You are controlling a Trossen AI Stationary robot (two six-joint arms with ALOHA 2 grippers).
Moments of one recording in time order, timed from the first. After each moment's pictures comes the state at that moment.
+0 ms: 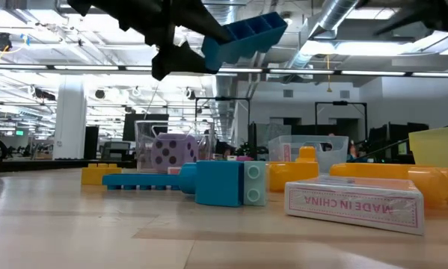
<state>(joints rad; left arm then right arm) -0.19 1.44 0.84 0.16 -0.27 -0.54 0.63 1.00 0.99 -0.98 0.87 1.65</state>
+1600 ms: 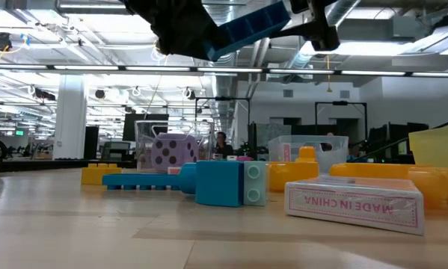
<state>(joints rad) -0.19 1.45 0.97 -0.07 -0.42 -0.18 0.09 1.26 0.99 -0.18 0.08 1.13</state>
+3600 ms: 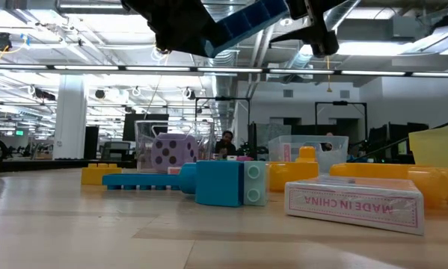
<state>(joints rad) -0.24 1.45 0.97 -0.07 -0.49 -0.18 0.05 1.26 0.99 -0.20 0.03 1.14</state>
